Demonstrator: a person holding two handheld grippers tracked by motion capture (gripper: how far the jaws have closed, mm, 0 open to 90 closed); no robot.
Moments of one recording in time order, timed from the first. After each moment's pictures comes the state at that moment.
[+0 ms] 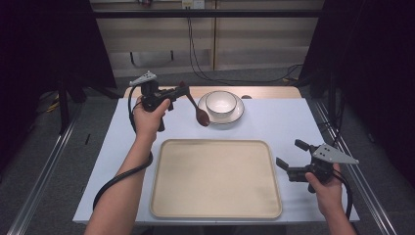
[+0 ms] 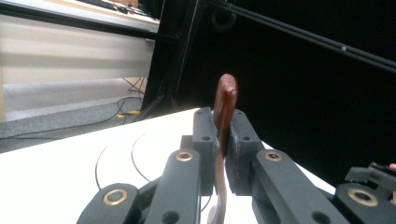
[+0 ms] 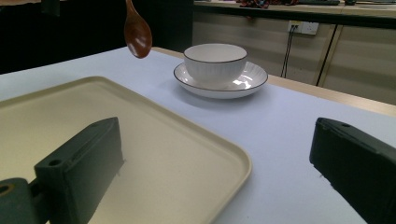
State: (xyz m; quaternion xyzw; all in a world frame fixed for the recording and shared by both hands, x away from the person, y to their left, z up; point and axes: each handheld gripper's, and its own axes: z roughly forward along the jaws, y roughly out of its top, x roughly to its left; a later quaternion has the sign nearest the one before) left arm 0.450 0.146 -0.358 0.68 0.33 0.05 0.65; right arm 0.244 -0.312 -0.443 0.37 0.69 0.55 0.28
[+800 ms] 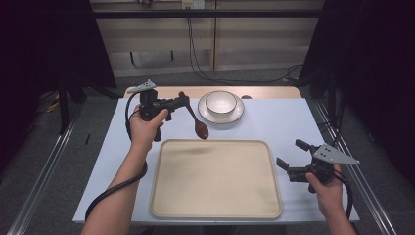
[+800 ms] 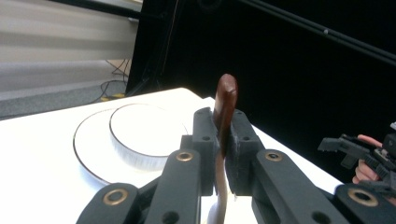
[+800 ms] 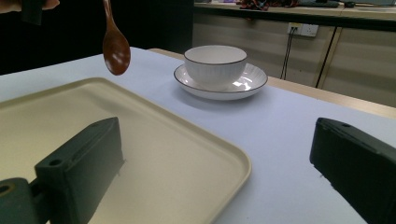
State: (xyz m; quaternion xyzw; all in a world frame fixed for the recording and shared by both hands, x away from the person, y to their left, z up) left arm 0.429 0.152 -0.365 0.70 0.32 0.02 0.64; right arm 0.243 -0.312 -0.442 0.37 0.69 0.55 0.28
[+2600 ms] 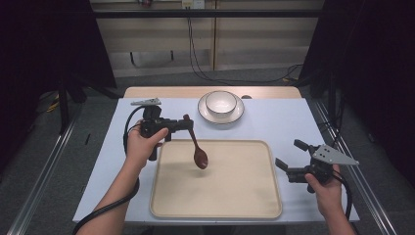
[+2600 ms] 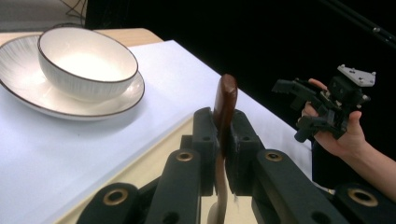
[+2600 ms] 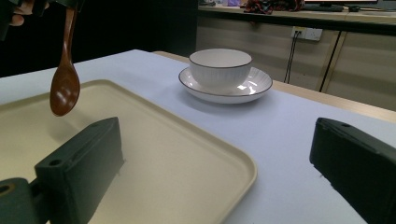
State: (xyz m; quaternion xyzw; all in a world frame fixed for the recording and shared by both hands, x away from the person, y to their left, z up) left arm 0.391 0.151 -0.379 0.76 0.30 -0.08 0.58; right arm 0.242 -0.309 -0.442 0.36 0.69 0.56 0.28
